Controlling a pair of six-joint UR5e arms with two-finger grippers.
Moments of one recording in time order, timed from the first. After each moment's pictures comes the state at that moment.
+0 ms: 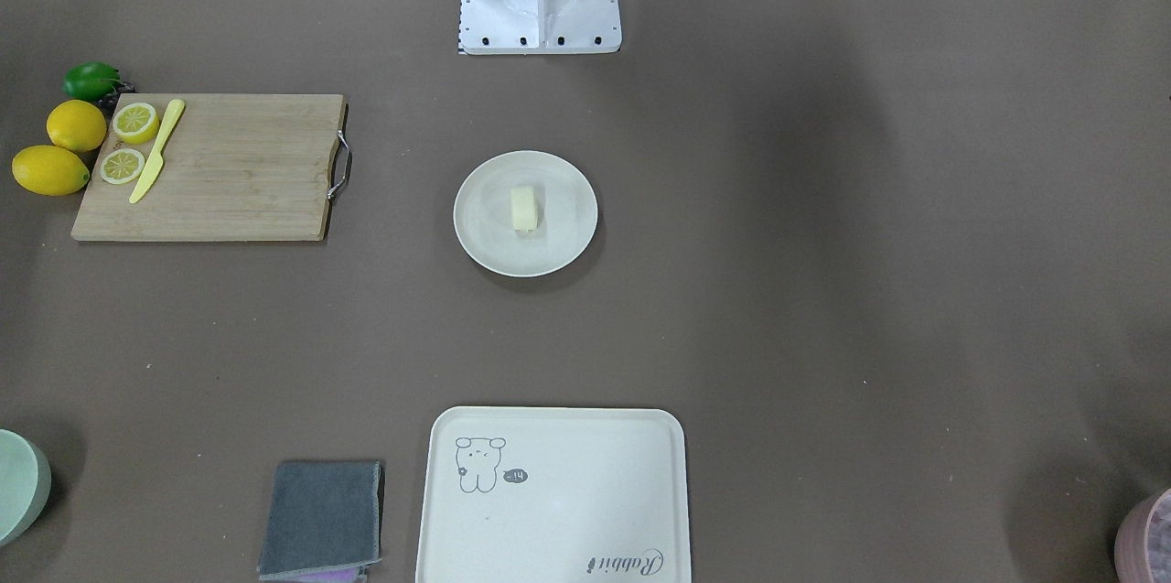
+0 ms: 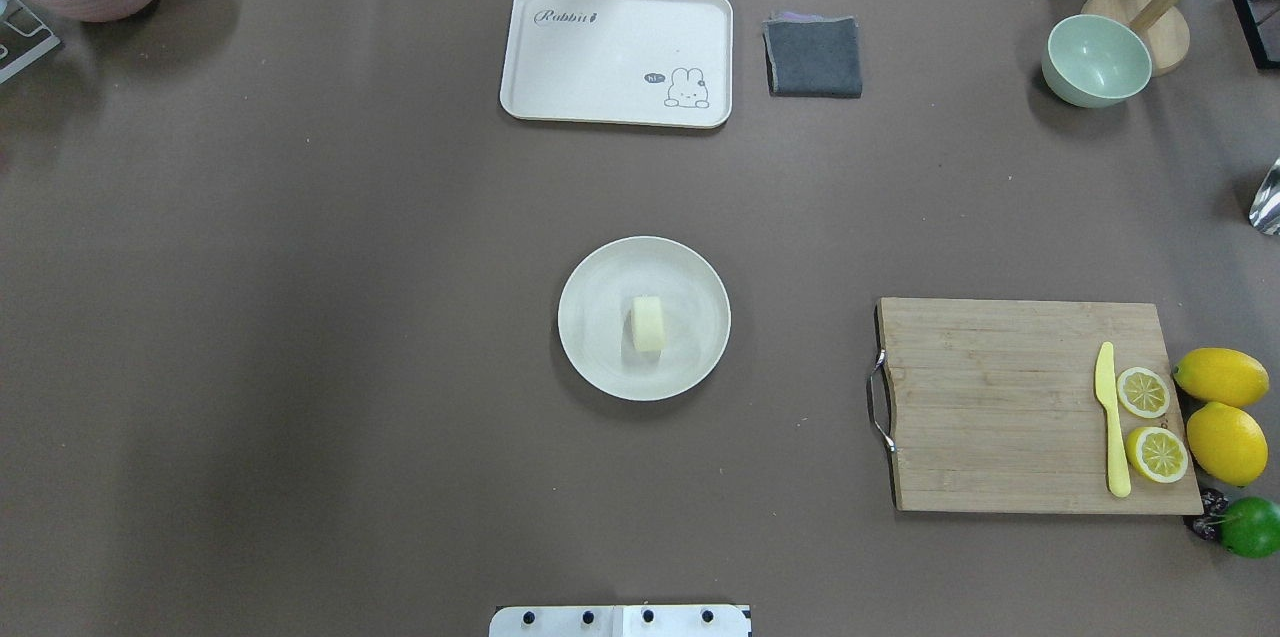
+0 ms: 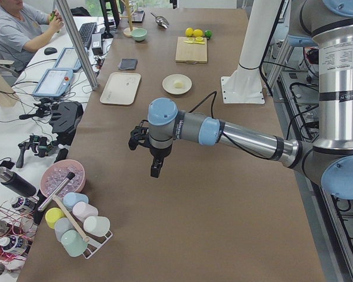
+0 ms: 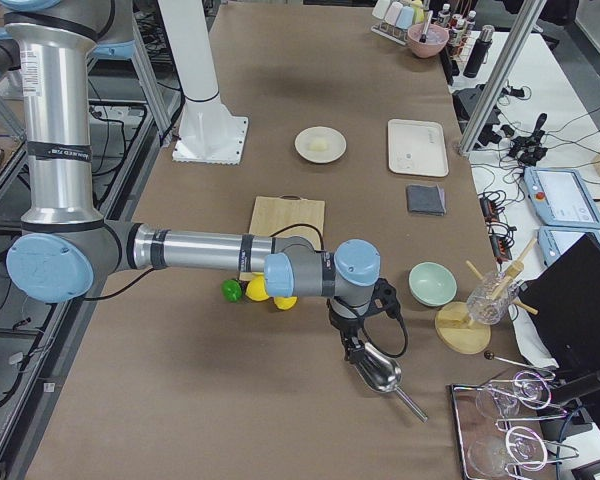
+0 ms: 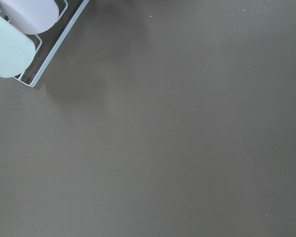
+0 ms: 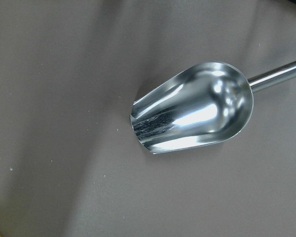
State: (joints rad) left arm -1.52 -1.46 -1.95 -1.52 -2.36 -0.01; right arm 1.52 -1.59 1.56 -1.48 2.24 -0.28
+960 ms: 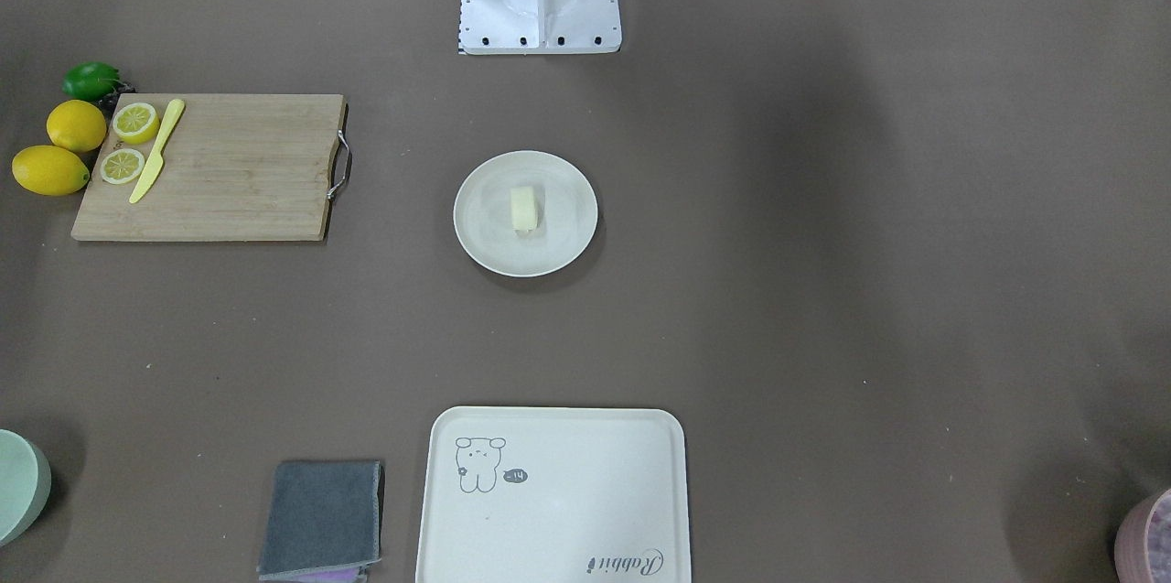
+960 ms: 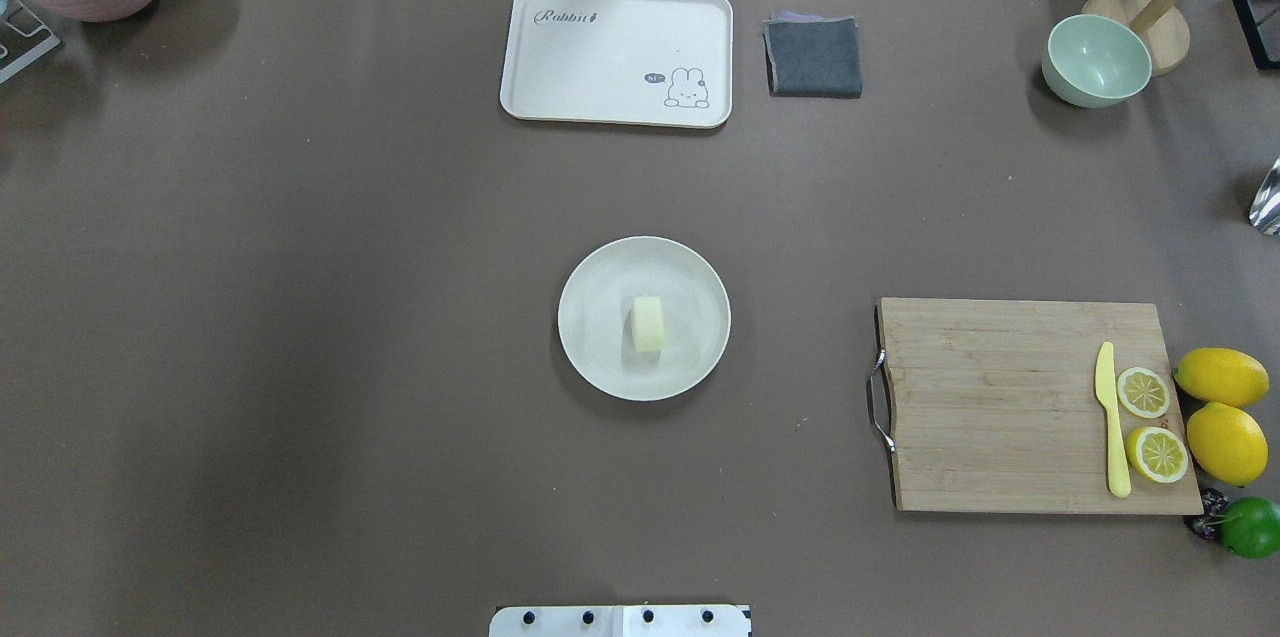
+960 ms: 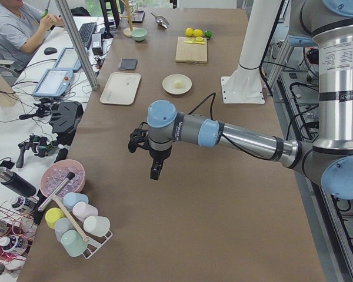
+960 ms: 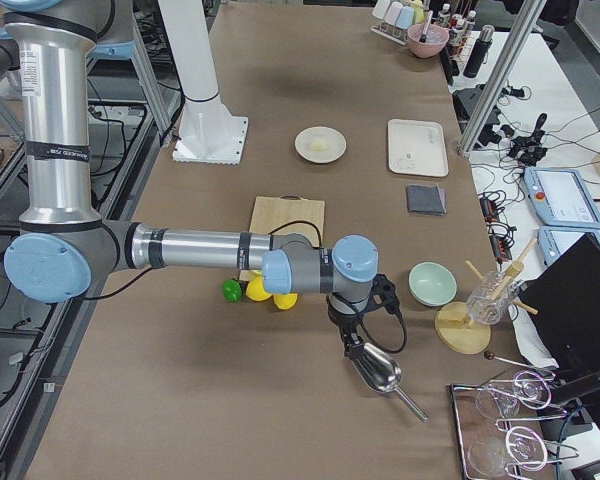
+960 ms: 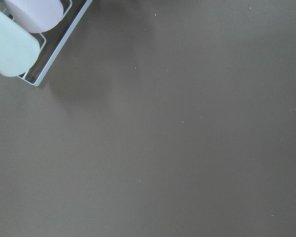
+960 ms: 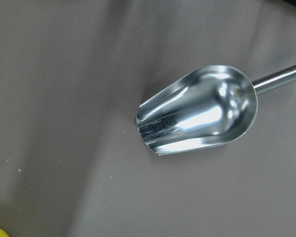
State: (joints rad) left arm -1.52 -1.46 -1.93 -1.52 -2.35 0.00; right arm 1.52 -1.60 1.59 -1.49 2.25 -0.28
